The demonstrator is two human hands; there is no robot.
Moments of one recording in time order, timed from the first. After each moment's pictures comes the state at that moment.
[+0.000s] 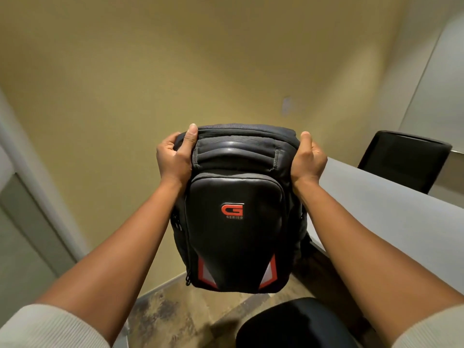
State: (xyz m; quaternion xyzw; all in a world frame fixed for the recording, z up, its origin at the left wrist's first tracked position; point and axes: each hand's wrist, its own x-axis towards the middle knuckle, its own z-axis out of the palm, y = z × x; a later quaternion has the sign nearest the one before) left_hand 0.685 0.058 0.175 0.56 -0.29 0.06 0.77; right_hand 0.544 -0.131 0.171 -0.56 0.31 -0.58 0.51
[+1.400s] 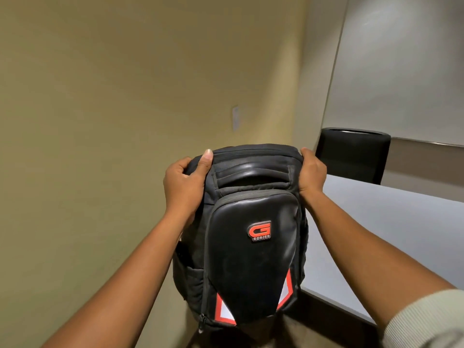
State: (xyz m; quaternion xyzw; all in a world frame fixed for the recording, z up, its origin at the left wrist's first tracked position) left_hand 1.027 -0.281 0.144 0.57 -0.38 -0.15 0.71; right_hand 0.836 -0.445 0.123 -0.43 0.45 -0.61 0.49
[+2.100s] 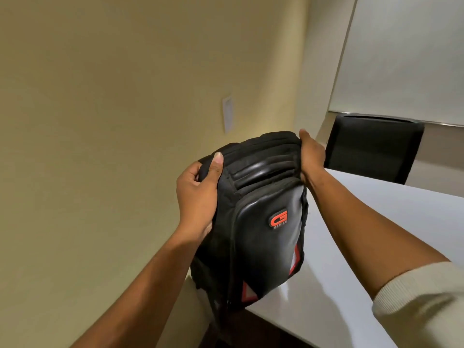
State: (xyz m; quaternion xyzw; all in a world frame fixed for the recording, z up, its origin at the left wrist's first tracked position) left_hand 1.094 -0.534 0.104 0.53 -0.31 -0.26 0.74; right_hand 0.939 -0.735 0.102 -0.41 0.52 -0.53 0.53
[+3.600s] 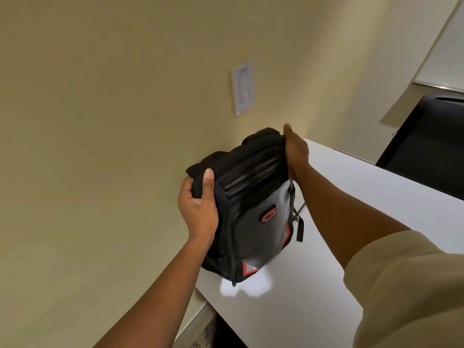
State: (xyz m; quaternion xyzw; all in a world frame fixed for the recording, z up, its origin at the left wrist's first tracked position) left_hand 1.109 -0.680 -0.017 0.65 -0.21 -0.05 0.73; right_hand 1.027 -0.907 0.006 -0.53 0.47 -0.36 0.60
